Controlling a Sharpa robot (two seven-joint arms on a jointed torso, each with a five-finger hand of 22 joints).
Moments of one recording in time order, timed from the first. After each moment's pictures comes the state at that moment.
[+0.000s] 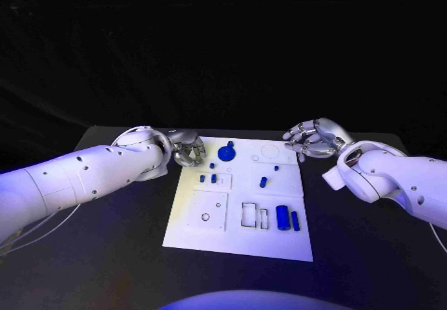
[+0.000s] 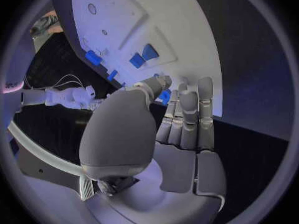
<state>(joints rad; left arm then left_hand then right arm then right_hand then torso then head) 1.18 -0.73 0.00 1.24 -1.34 -0.07 -0.03 1.40 -0.24 0.54 0.08 0.33 0.88 0.18 0.21 0.32 1.03 0.11 0.30 0.12 1.23 0.03 1.22 0.56 0.17 0.98 0.13 1.03 0.65 1.24 -0.85 -0.12 1.43 -0.76 -0.38 0.16 1.33 -0.16 0.56 0.04 0.18 0.80 0.18 0.42 0.38 0.94 0.10 0.56 0.39 1.40 0.02 1.24 1.02 0.17 1.12 0.12 0.67 0.90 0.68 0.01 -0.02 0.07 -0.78</state>
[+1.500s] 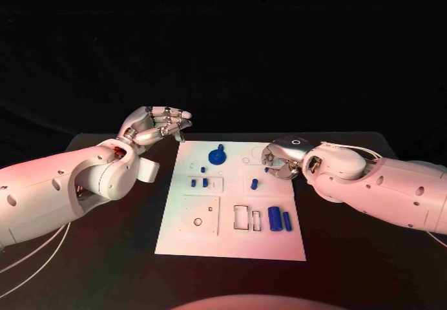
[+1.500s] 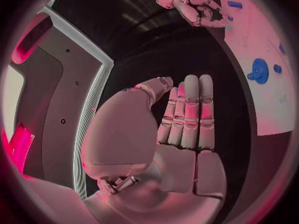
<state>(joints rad) 1.18 -0.96 0.00 1.56 -0.21 -0.29 0.46 1.40 -0.21 0.51 0.06 0.33 0.94 0.18 0.23 0.31 1.08 0.10 0.34 0.13 1.13 0.03 0.95 0.38 0.17 0.92 0.13 0.90 0.56 1.22 -0.74 -0.12 1.40 -1.73 -0.24 -0.10 1.29 -0.19 0.62 -0.05 0.14 0.91 0.17 0.32 0.32 1.05 0.10 0.31 0.16 1.46 0.02 1.35 1.18 0.13 1.29 0.12 1.01 1.17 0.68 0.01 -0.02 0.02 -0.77</state>
